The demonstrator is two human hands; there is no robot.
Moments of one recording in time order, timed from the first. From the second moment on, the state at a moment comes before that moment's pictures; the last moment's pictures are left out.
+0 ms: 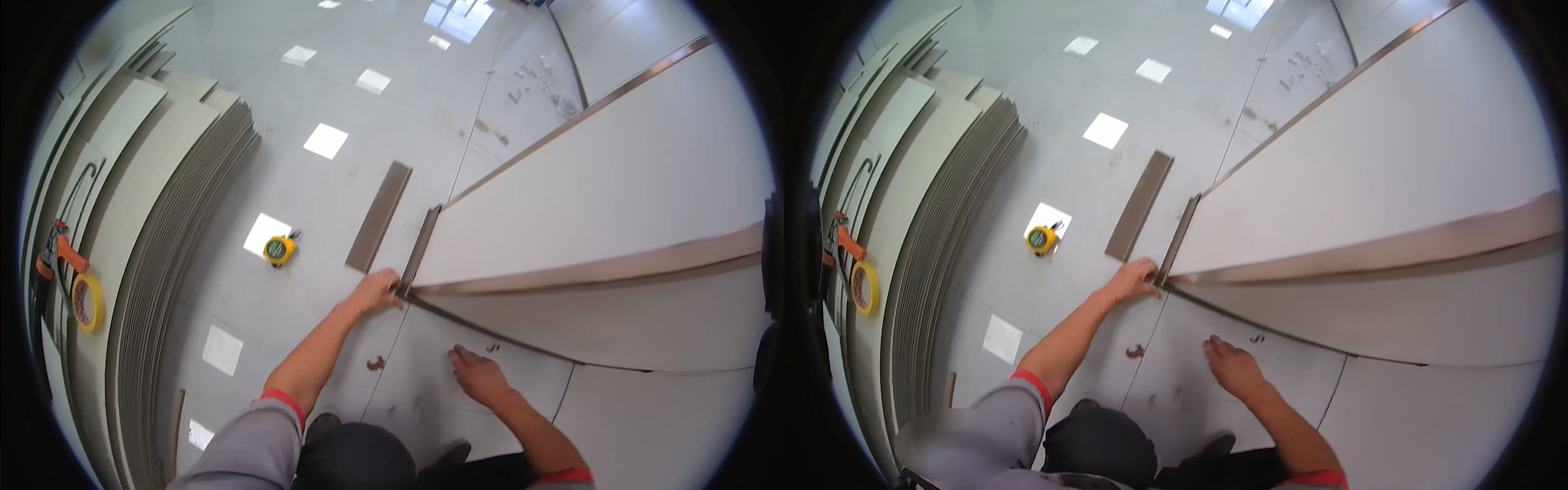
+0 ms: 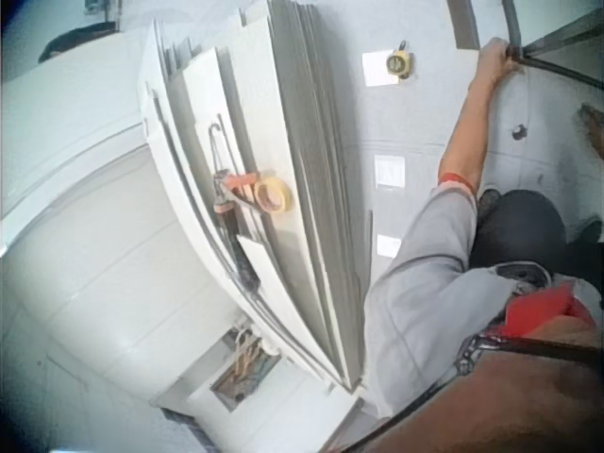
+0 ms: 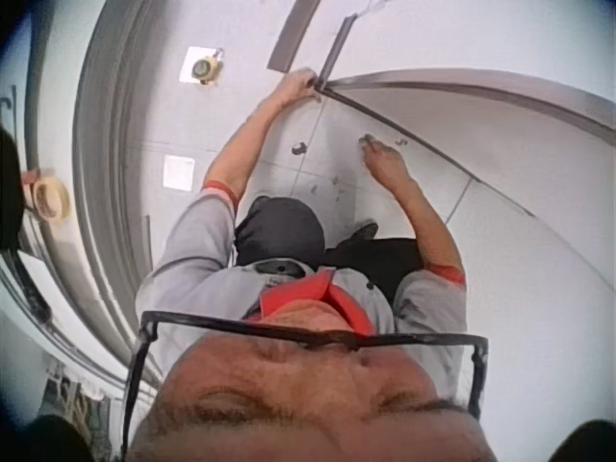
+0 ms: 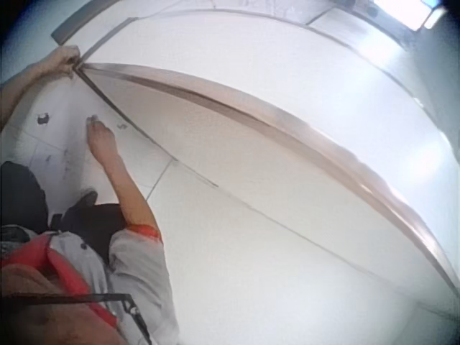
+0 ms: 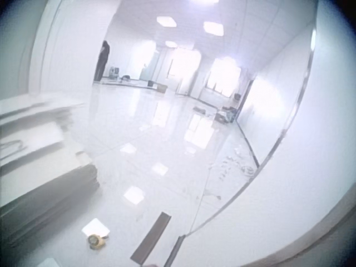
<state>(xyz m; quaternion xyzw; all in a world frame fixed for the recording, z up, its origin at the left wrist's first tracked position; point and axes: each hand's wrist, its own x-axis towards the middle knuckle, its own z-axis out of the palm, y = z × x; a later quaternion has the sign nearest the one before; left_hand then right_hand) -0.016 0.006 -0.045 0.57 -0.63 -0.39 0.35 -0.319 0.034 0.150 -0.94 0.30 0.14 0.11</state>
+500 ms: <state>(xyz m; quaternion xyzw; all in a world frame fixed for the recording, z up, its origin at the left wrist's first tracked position) -0.005 0.097 0.031 0.68 -0.46 -0.43 0.38 -0.322 0.090 0.223 -0.93 0.13 0.22 0.27</state>
